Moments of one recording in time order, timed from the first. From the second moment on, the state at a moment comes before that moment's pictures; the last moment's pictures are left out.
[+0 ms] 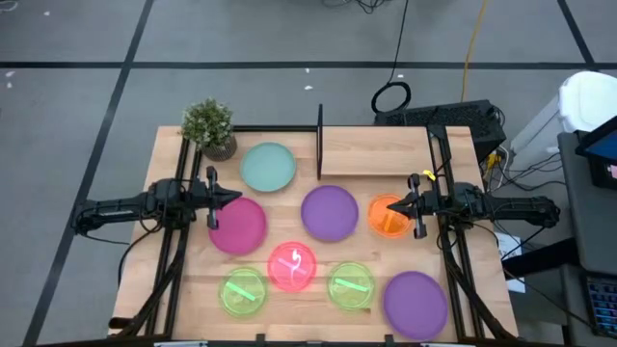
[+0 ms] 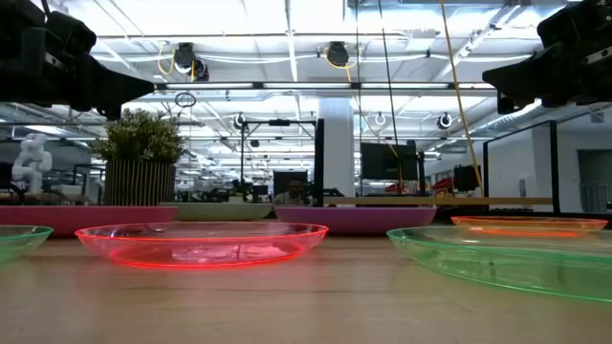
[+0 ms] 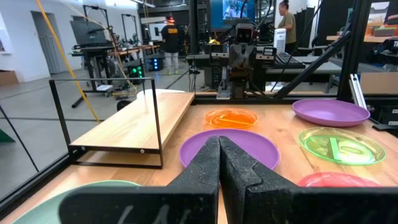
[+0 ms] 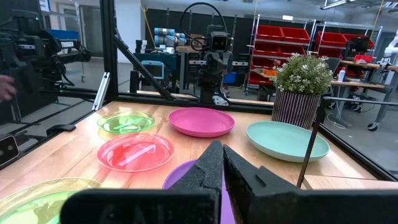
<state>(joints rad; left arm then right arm) 0.11 0.01 0.01 0.01 0.01 0.06 0.00 0.00 0.01 0.01 -0.05 -0.07</state>
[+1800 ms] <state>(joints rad) 0.11 0.01 0.01 0.03 0.01 0.06 0.00 0.58 0.80 -0.32 -0.05 0.02</state>
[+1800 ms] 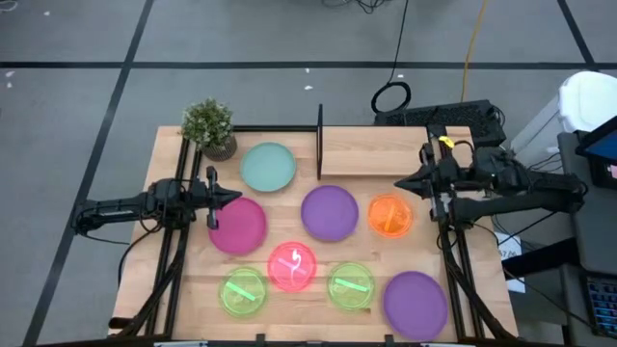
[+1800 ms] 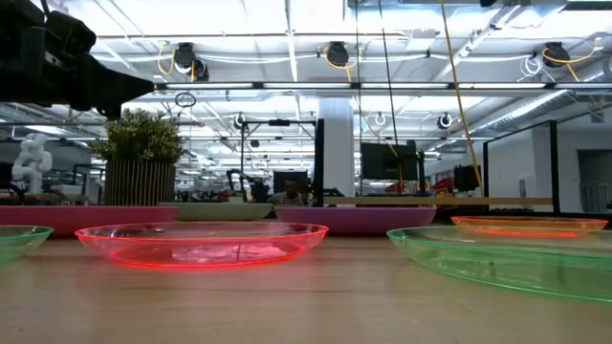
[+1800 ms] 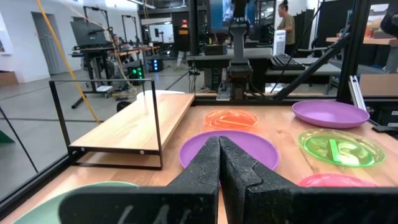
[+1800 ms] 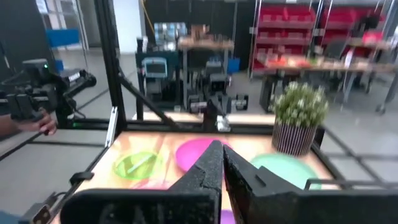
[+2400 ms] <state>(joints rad) 0.11 0.01 0.01 0.03 0.01 0.06 0.00 0.93 1.01 -0.57 0.06 0.13</state>
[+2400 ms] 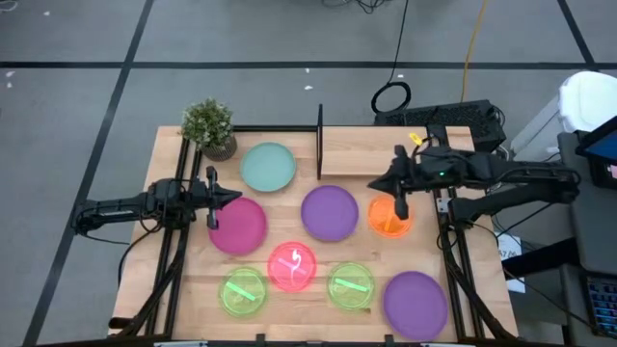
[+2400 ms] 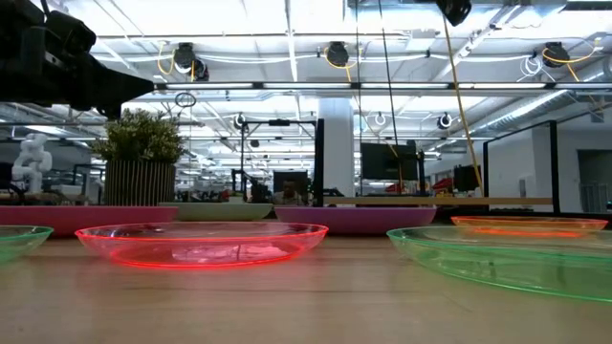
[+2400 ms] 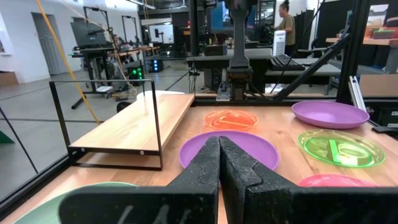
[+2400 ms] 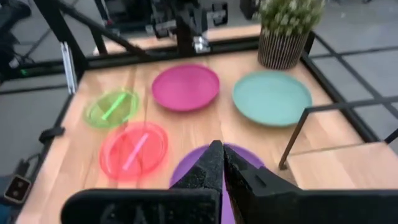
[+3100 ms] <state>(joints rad) 0.10 0.01 0.02 0.07 0.00 -0.12 0.04 0.98 0.73 -0.28 0.05 0.23</state>
